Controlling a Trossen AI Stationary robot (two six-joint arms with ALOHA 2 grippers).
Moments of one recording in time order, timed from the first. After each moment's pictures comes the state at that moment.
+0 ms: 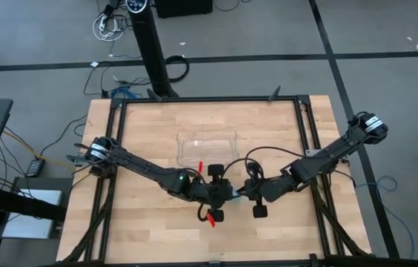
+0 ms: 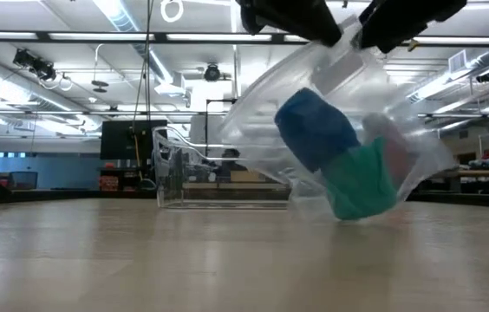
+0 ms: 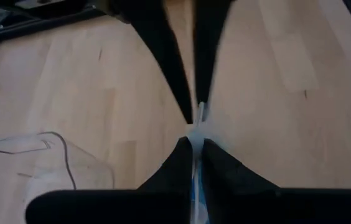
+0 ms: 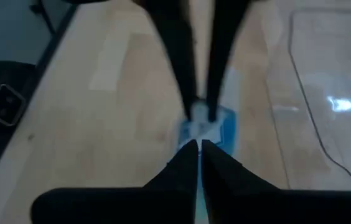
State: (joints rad) left arm -0.36 1.93 1.62 -0.45 -0.40 -0.09; right arm 0.52 1.37 0.92 -0.25 0.38 0.25
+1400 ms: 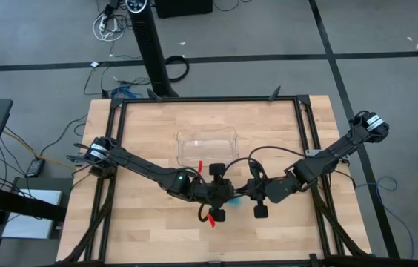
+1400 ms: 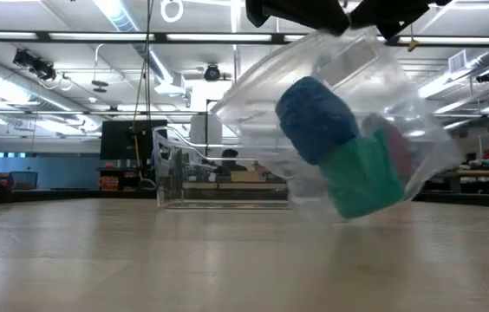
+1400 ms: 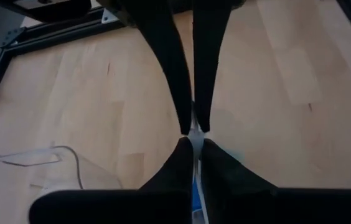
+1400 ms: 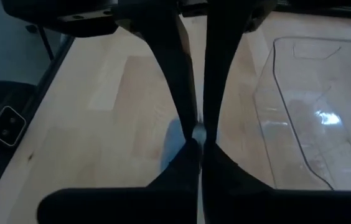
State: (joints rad) left arm -0.36 1.93 1.64 -0.43 -0.42 -0.06; right arm 0.55 1.34 0.92 -0.23 0.45 0.25
